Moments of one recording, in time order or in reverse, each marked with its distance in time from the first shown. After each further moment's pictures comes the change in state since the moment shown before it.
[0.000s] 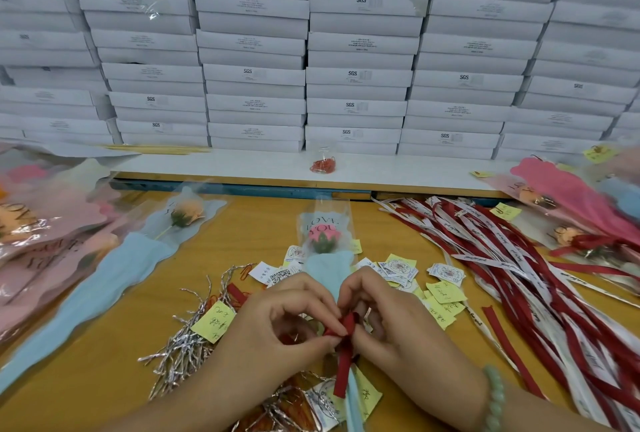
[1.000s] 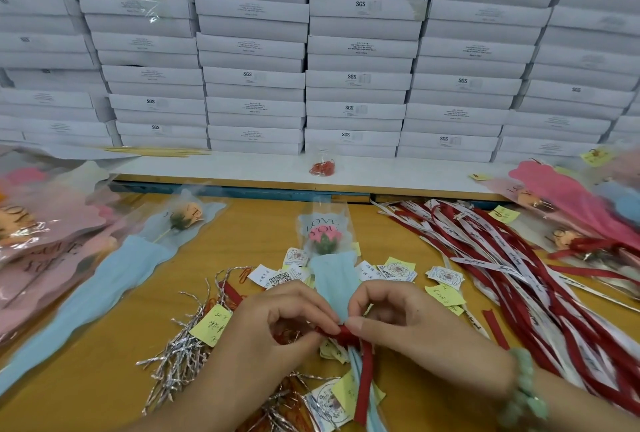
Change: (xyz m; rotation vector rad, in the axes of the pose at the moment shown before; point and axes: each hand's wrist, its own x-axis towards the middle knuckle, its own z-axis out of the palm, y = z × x) left_hand -0.001 0.003 0.000 0.173 0.095 -0.012; right_hand 0.006 0.000 -0.024 0.392 -0.174 0.291
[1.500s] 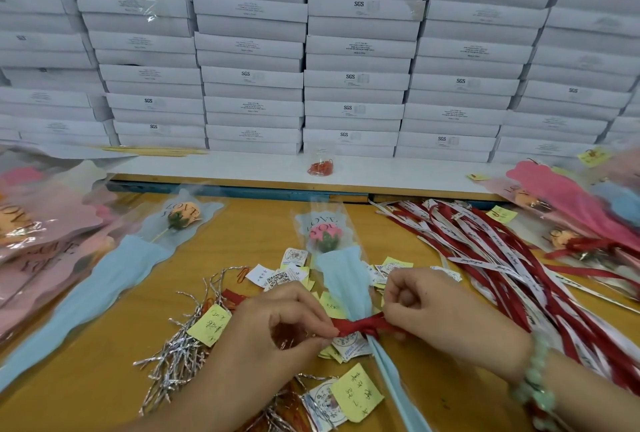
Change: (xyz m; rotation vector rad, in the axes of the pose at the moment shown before) left_hand -0.003 0.003 0.001 0.051 -0.025 -0.039; right_hand -0.001 0.000 -0.021 -0.442 0.157 0.146
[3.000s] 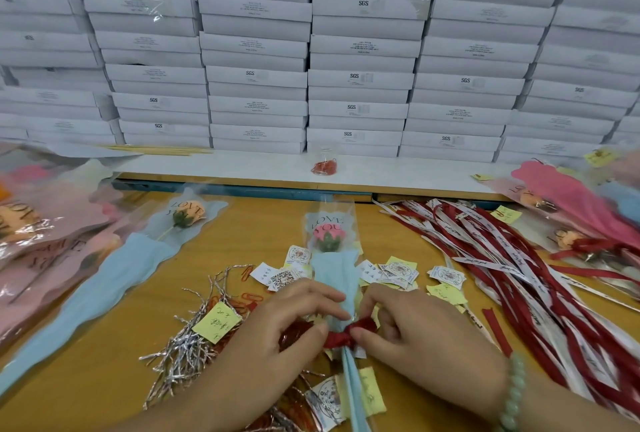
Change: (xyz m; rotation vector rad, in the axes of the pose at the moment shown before) left_hand 0.001 -0.011 0.000 0.043 -0.147 0.007; right_hand -0.007 -0.001 0.027 -0.419 0.090 -0.218
